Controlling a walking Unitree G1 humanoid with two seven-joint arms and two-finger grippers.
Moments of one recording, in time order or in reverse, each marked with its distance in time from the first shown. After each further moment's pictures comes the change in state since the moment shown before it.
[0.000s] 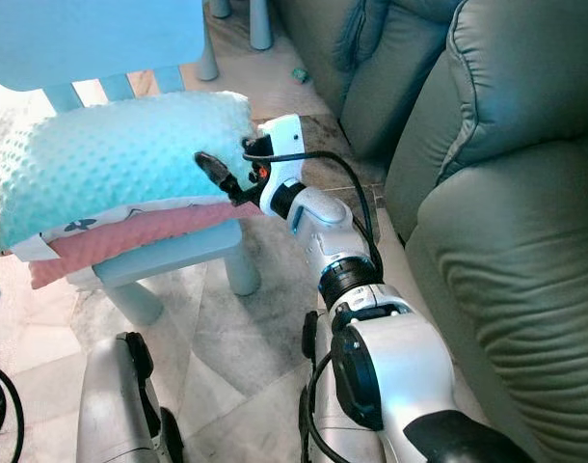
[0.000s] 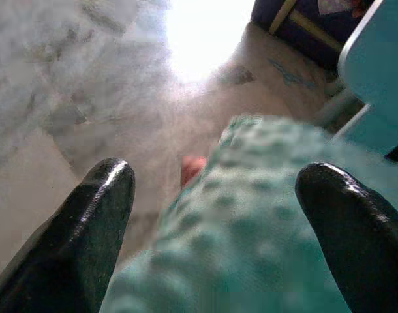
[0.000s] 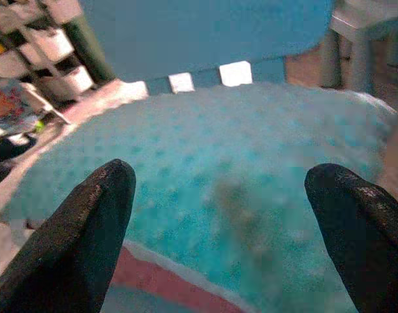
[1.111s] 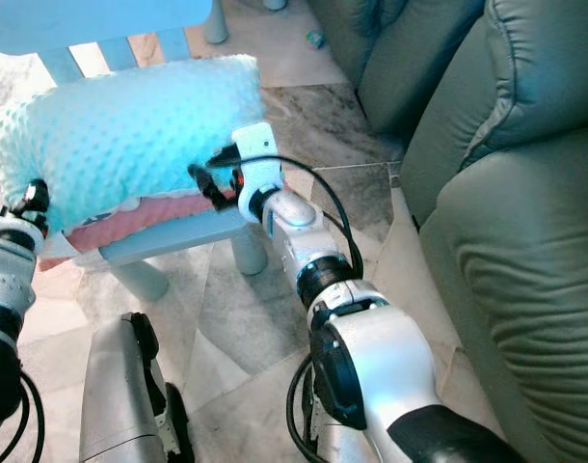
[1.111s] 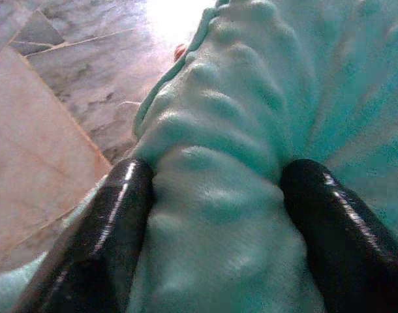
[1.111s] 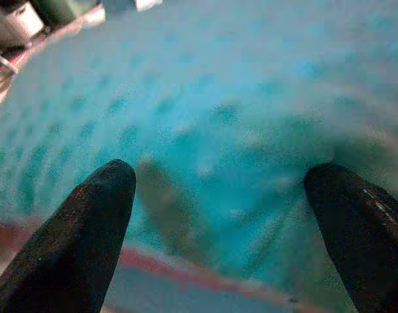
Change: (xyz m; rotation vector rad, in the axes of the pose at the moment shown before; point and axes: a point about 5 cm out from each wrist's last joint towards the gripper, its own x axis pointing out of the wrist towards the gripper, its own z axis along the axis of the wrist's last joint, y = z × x) left arm -0.009 -0.014 -0.041 0.008 0.149 -0.126; right arm 0.019 0.016 0.001 -0.114 0.070 -0.136
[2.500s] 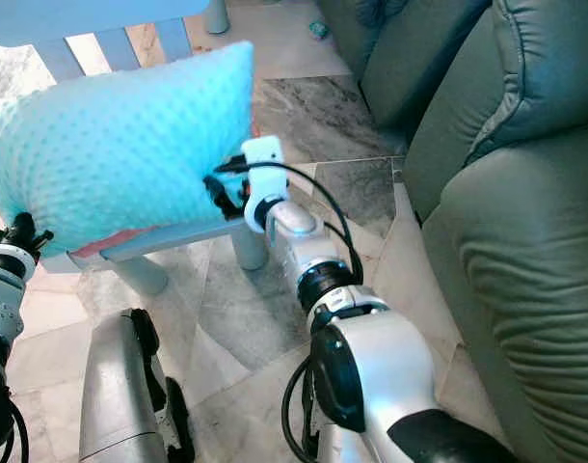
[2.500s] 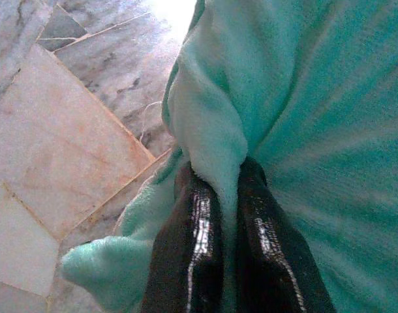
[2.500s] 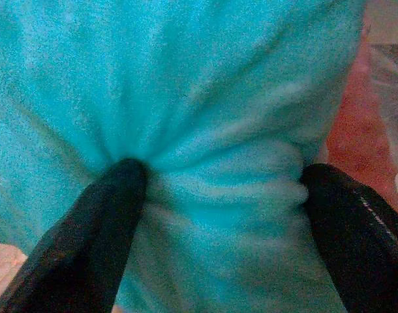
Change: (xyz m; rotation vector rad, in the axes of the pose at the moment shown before) left arm -0.010 0.027 -0.006 0.104 0.034 0.008; right arm -0.005 0.005 -0.032 0.059 0.151 -0.067
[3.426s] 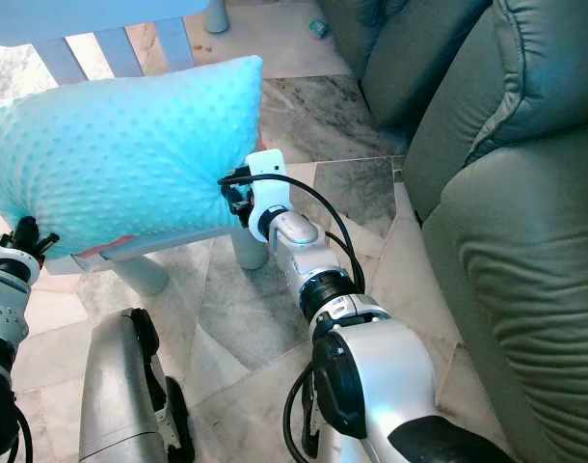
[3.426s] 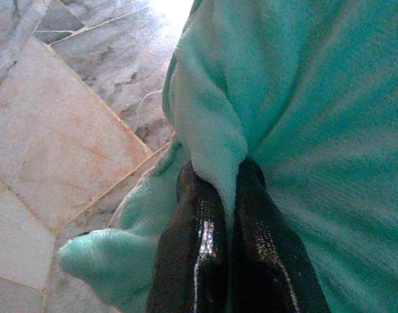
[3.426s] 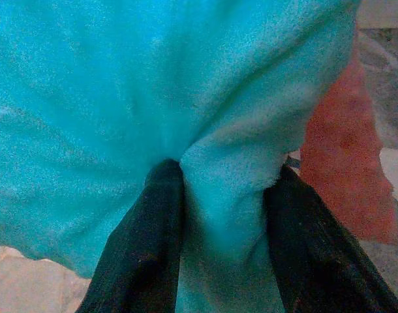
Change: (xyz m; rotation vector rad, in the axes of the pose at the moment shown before) left arm -0.002 -0.001 -0.007 -0.012 0.003 -0.008; right arm -0.004 -0.005 -0.011 0.005 0.019 -0.037
